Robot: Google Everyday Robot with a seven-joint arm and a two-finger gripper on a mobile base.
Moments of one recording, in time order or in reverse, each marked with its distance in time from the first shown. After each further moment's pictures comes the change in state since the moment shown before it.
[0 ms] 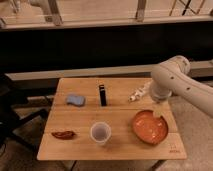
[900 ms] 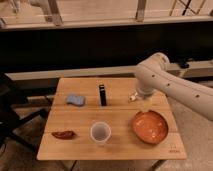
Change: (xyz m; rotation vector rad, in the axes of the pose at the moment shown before) arm -0.061 -0.032 0.013 0.030 0.004 -0.088
